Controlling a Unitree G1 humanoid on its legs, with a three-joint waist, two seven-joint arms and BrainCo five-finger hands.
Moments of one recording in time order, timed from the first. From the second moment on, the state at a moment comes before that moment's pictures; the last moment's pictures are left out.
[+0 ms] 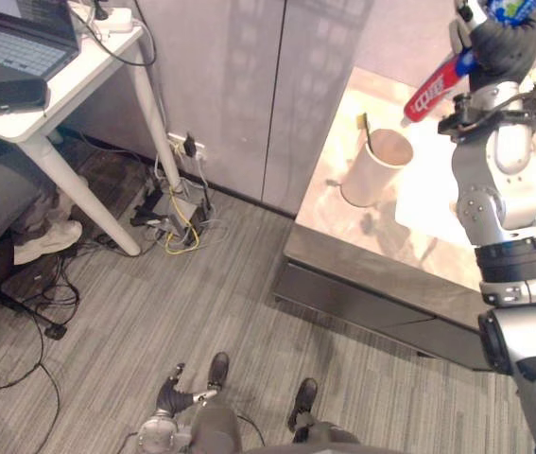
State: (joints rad) left arm 0.23 0.20 -0.04 0.70 0.15 -0.14 0.14; right arm -0.94 -0.57 0.09 0.22 0.66 -0.21 -0.22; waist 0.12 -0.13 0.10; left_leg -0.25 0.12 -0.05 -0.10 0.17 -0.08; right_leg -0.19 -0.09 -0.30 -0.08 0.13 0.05
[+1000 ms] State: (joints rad) left arm 0.26 0.21 -0.04 0.71 0.11 -0.14 0.13; right arm -1.08 -0.57 0.09 0.34 0.66 -0.21 -0.26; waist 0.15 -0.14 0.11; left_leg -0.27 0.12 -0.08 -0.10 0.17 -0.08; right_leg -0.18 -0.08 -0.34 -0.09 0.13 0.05
